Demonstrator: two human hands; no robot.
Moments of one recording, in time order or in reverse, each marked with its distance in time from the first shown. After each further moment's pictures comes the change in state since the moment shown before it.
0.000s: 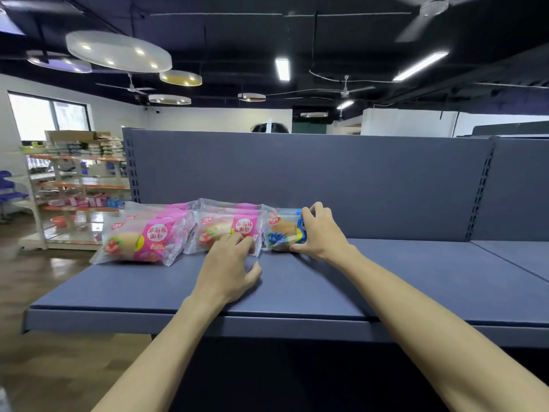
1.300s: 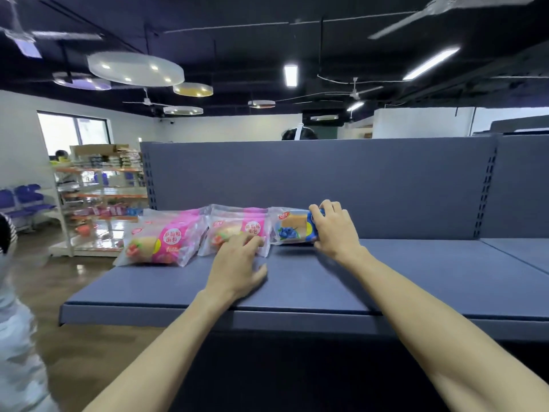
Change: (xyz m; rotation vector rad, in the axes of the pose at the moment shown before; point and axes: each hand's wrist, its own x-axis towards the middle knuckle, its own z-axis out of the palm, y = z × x) left_hand -0.002 0.011 -0.013 0.001 -0.060 -0.018; right_hand -0.006 0.007 -0.015 -0.313 0.088 -0.036
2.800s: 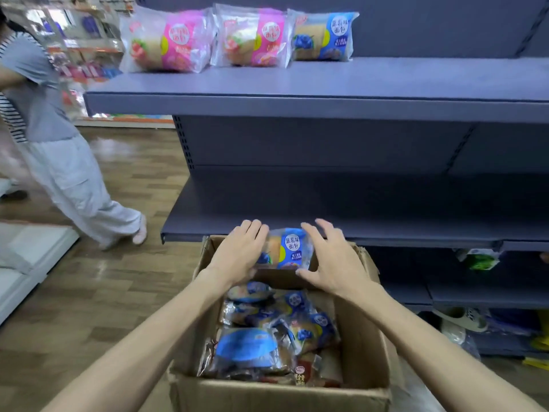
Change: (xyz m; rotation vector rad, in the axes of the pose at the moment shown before) left_hand -0.309 0.006 0.071 0.378 -0.524 0.272; right_hand -0.385 -0.147 0.032 0.446 -0.518 0.052
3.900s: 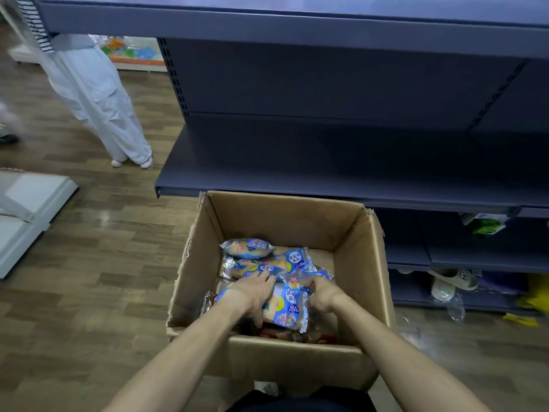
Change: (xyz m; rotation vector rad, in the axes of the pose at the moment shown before) left_hand -0.064 0.097 0.110 -0.421 -0.841 0.060; right_hand -0.063 0.026 0.146 0.398 -0.776 0.586
